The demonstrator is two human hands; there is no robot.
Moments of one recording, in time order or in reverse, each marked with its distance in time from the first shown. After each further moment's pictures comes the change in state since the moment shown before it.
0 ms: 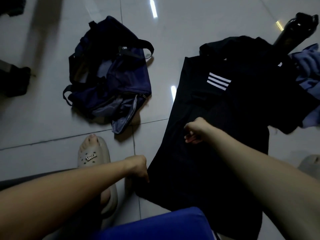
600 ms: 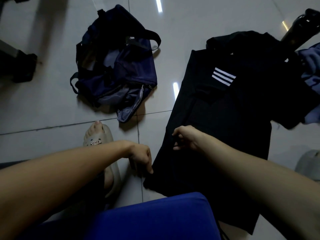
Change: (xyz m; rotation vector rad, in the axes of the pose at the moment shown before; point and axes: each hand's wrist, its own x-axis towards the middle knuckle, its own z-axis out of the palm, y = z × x) left_hand -0.006 -0.014 -0.008 -0.266 -0.238 0.142; right_hand -0.017 0.027 0.066 0.309 -0.190 0.008
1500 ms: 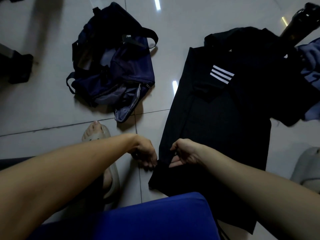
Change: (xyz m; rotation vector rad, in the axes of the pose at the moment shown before) left_hand 0.018 0.021 -0.013 -0.139 -0.055 -0.128; right_hand -0.020 0.036 0.008 0.071 -0.286 0.224
